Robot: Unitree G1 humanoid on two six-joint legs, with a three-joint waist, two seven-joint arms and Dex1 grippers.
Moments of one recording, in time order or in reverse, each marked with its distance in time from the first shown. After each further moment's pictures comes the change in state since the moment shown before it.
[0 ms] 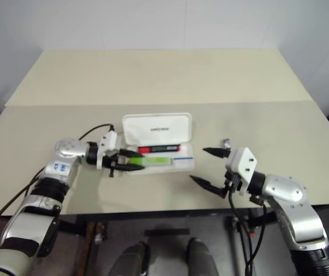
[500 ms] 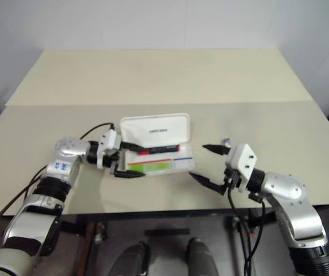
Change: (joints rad) left arm -0.006 -0.022 0.018 -0.004 -0.030 -0.015 -0.057; right arm -0.021 0.034 0.000 -0.005 0.000 0.018 -0.055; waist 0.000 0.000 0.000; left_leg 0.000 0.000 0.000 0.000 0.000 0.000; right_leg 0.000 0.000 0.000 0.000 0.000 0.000
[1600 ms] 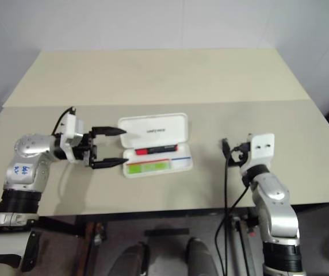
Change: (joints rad) left arm 0.183 0.154 0.197 -0.437 -0.189 0.228 0.111; right arm -0.071 0.300 -0.112 0.131 -0.187 0.181 -0.662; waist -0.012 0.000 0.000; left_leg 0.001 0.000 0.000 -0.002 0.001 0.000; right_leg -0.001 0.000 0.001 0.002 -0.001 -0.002
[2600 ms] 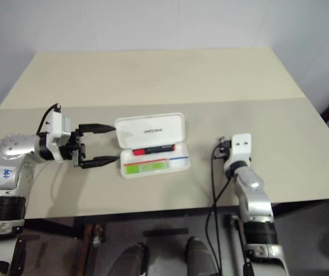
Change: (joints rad) left arm 0.055 0.067 0.036 -0.110 -0.021 0.051 0.049; right arm -0.154 0.053 0.057 0.344 -0.073 -0.090 -0.018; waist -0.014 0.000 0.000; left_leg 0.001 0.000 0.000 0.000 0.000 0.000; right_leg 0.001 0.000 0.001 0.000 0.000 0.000
